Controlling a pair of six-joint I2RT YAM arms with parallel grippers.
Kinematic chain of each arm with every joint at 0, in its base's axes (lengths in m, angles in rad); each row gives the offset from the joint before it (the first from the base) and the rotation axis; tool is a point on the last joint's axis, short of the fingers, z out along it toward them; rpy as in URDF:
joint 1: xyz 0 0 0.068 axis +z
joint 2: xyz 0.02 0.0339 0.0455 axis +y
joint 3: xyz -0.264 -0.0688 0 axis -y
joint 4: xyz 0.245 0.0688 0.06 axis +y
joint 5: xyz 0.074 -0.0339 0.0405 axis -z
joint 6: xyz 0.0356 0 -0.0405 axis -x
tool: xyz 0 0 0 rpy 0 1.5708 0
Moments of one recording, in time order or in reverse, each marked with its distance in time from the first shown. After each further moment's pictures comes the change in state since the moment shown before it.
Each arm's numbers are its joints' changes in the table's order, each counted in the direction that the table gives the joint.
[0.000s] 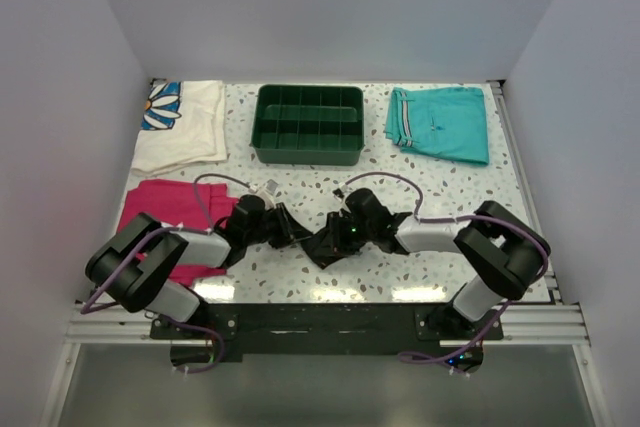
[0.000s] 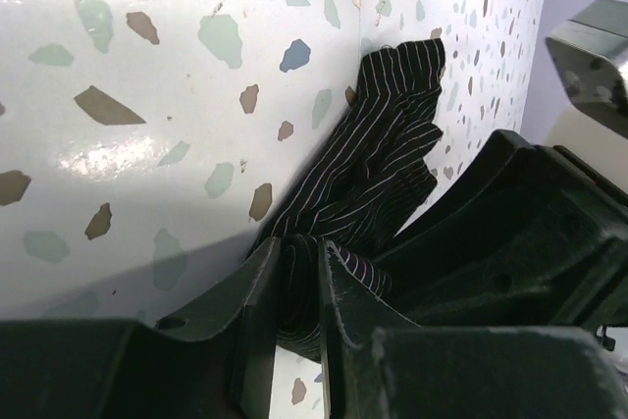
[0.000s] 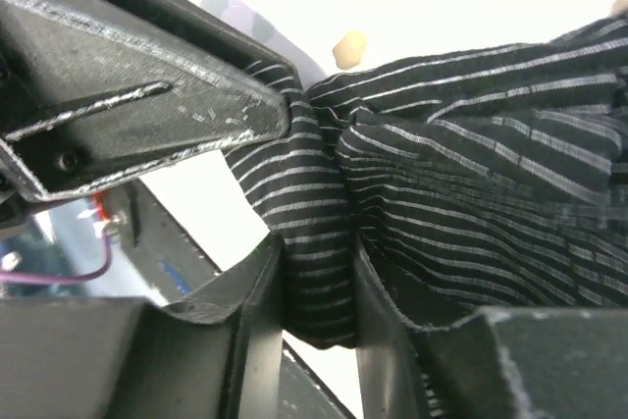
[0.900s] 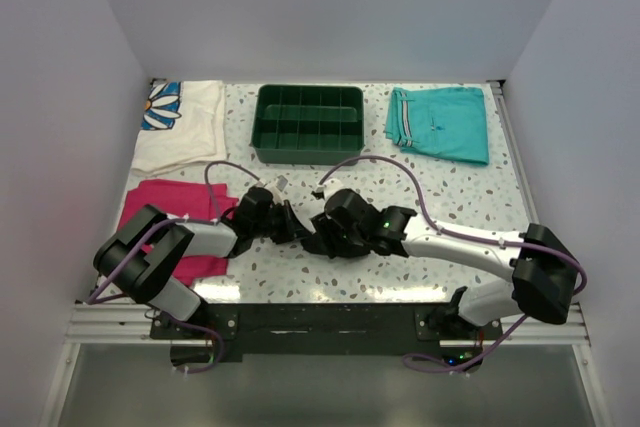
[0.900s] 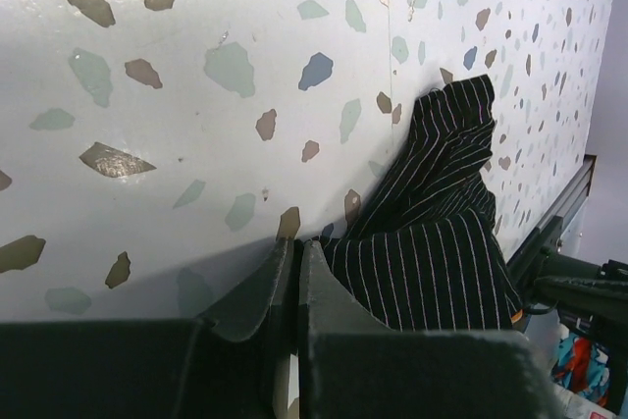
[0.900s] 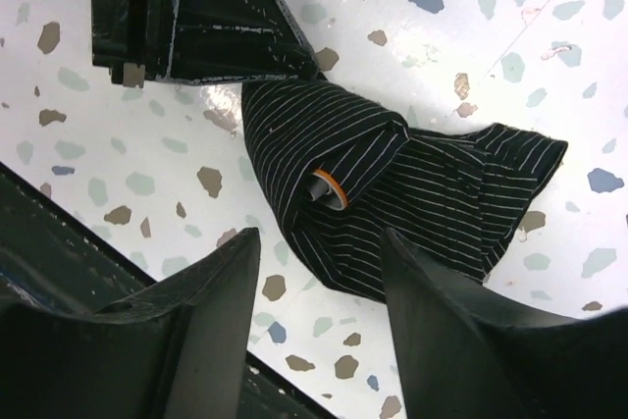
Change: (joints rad) left arm -0.007 0.059 0.111 0.148 0.008 -0.172; right arm 0.235 -0.222 0.278 0.576 0.518 0.430
